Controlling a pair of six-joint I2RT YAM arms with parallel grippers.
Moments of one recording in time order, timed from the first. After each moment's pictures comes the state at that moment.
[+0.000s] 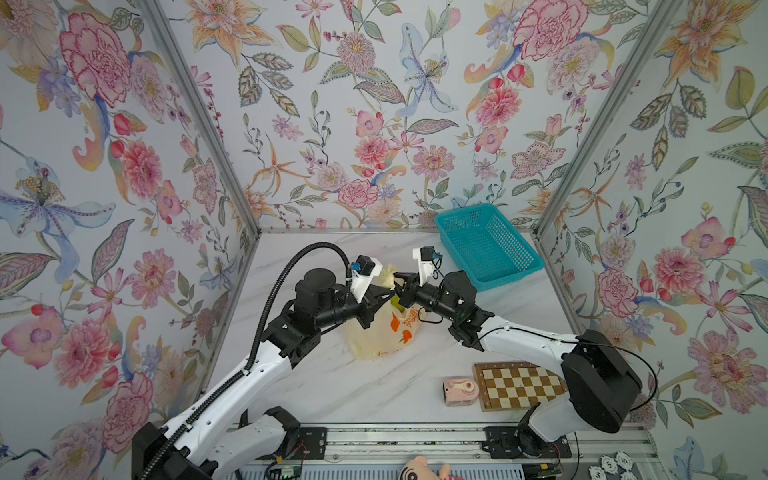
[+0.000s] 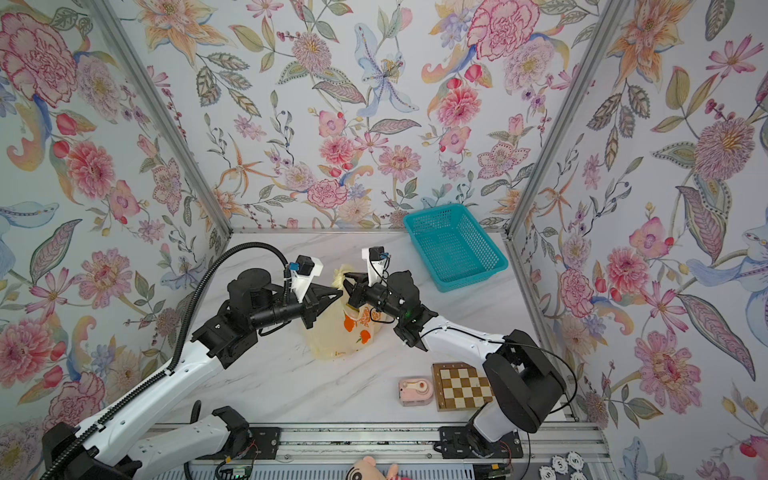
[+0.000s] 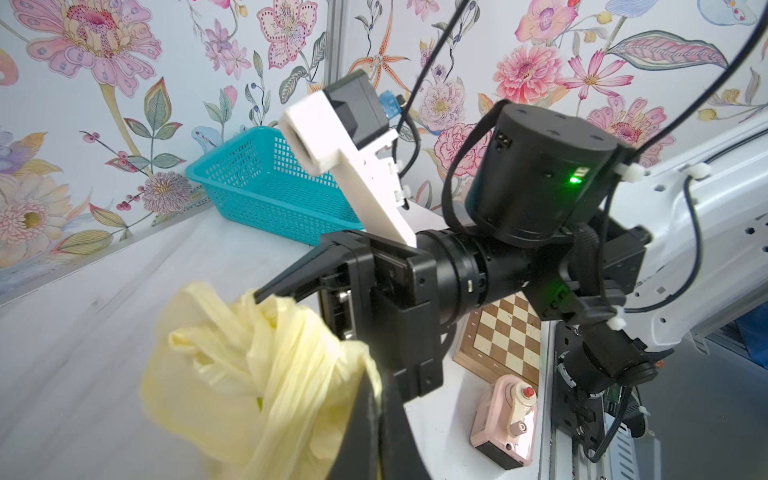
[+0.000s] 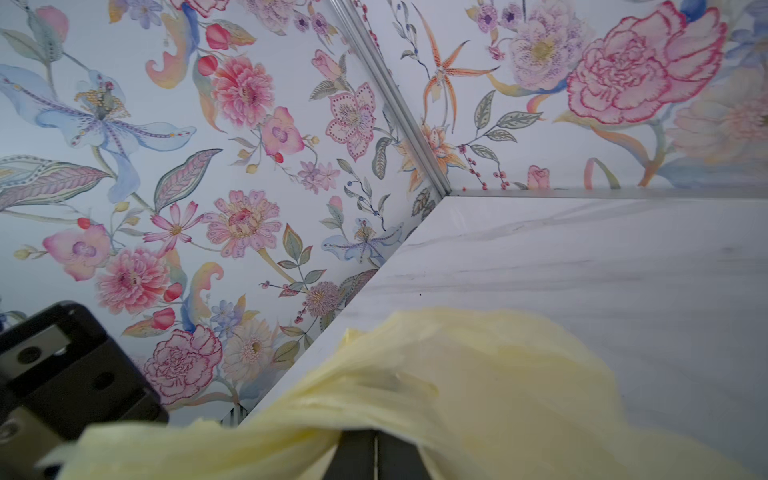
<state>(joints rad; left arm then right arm) -0.63 1.04 0.91 -0.12 0.44 -0.09 0.75 1.56 0.88 0.70 -0.33 0.57</state>
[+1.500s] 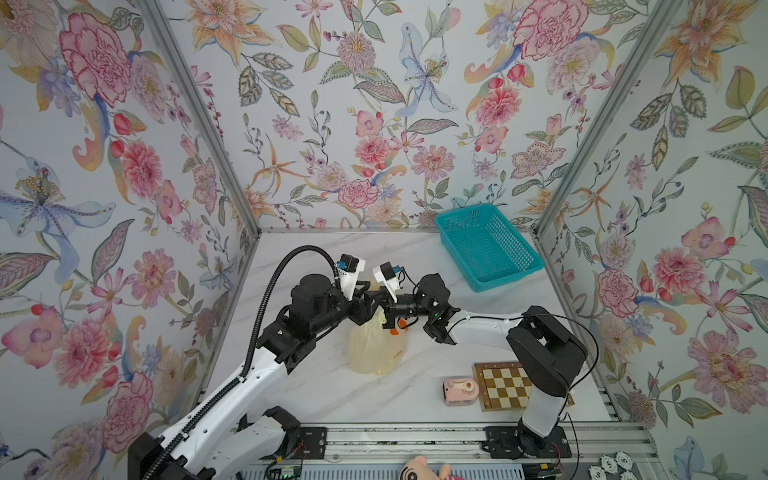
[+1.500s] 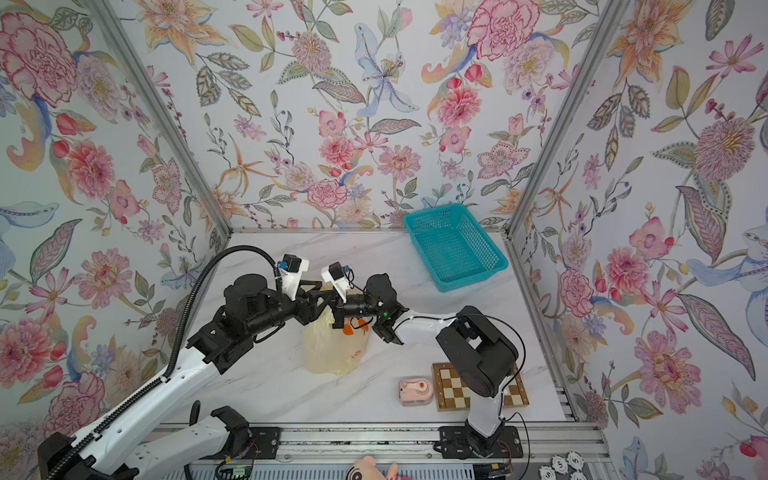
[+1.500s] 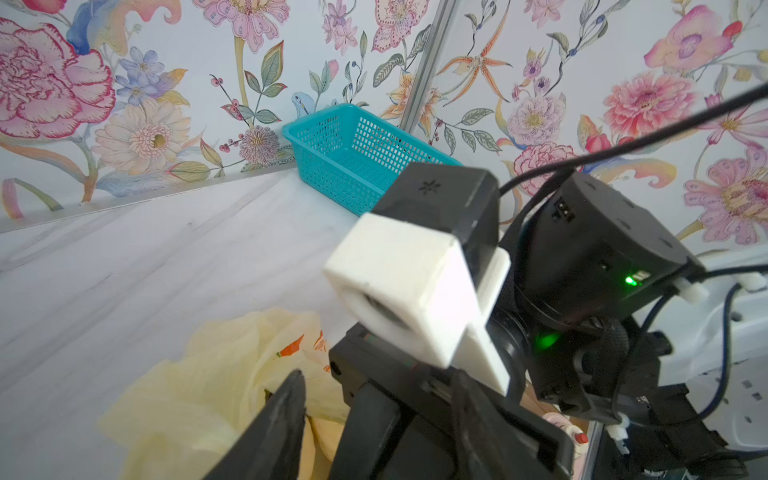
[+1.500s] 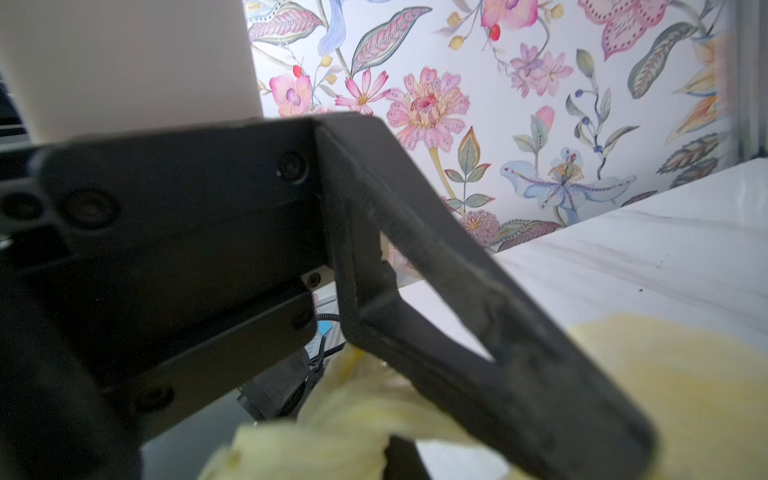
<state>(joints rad) -0.58 0.99 0.87 -0.17 0.26 -0.21 0.83 1.83 1.01 0.98 -0.85 0.54</state>
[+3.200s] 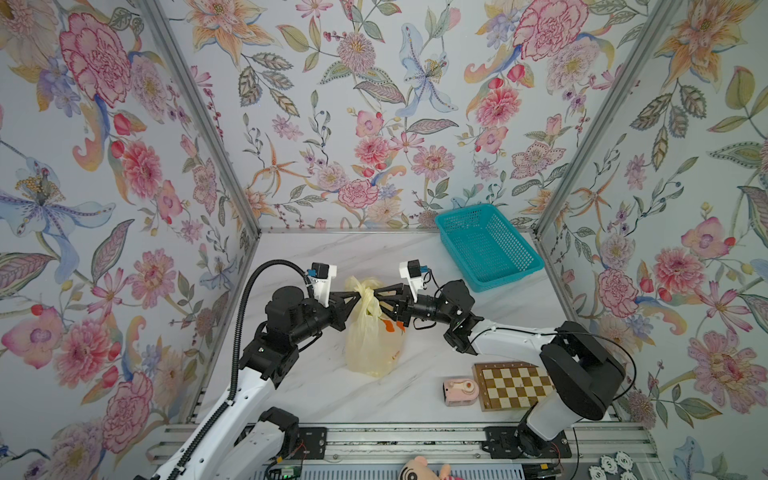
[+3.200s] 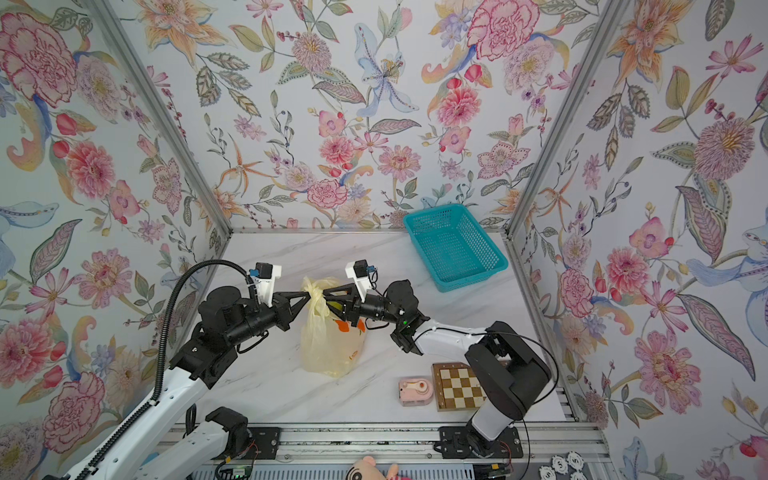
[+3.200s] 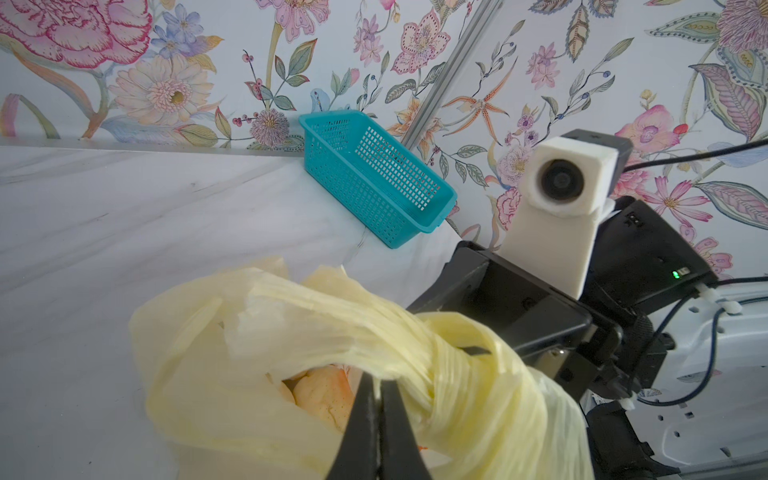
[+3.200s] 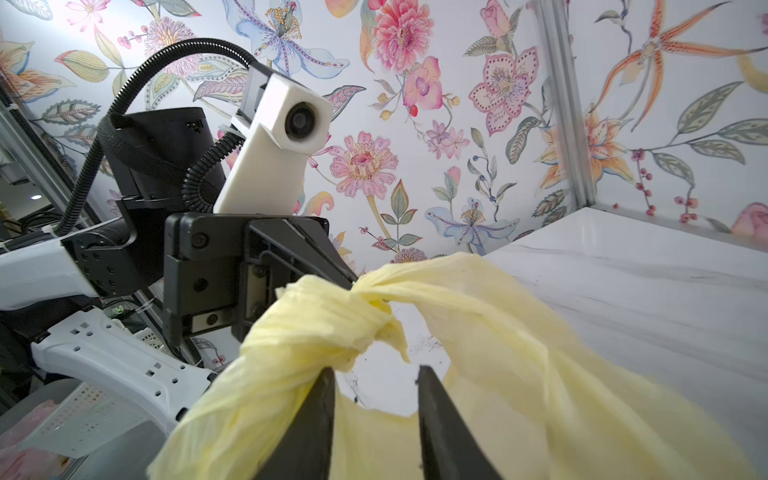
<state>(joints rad) -0.39 0.83 0.71 -0.12 0.45 -0.39 0.78 1.57 0.80 0.92 -0.63 0.46</state>
